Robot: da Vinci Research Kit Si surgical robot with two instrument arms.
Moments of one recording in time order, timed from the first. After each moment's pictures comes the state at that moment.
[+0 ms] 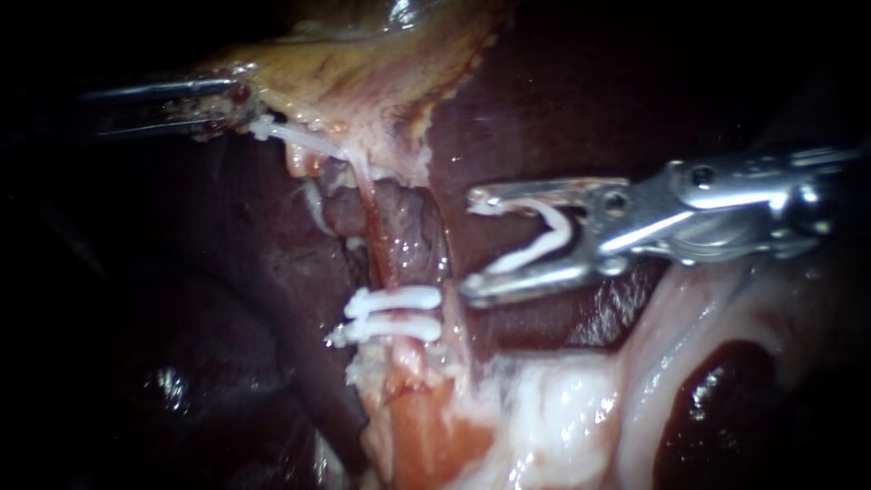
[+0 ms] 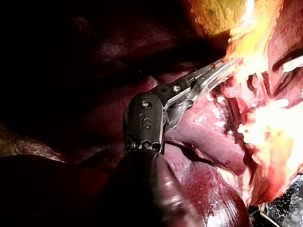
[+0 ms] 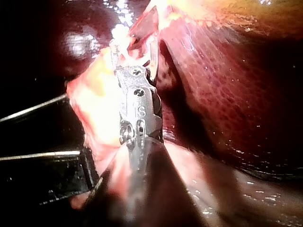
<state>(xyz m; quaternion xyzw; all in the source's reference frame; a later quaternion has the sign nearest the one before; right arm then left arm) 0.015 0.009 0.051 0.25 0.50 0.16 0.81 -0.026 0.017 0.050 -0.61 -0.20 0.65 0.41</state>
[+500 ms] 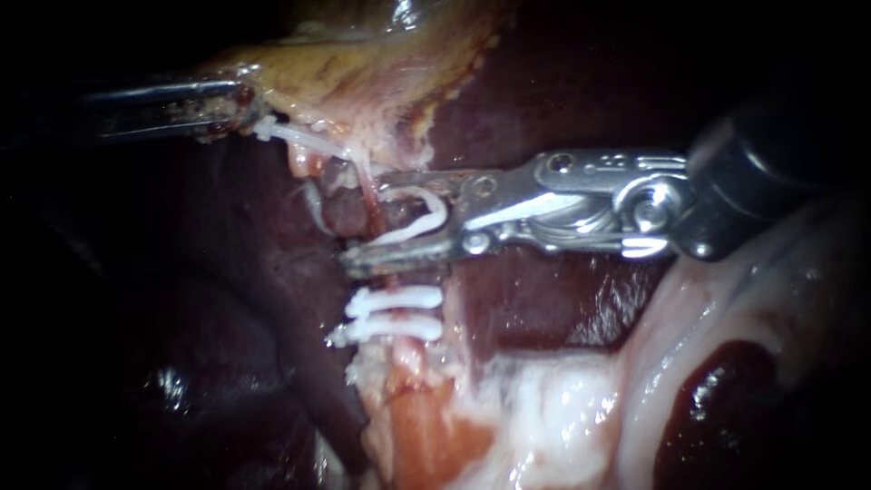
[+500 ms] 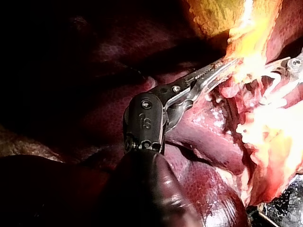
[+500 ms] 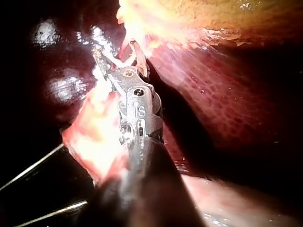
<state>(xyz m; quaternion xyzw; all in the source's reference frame) 0.023 0.010 0.055 0.28 0.53 0.23 0.77 -0.027 0.017 0.050 -0.61 -0.20 0.65 0.41</state>
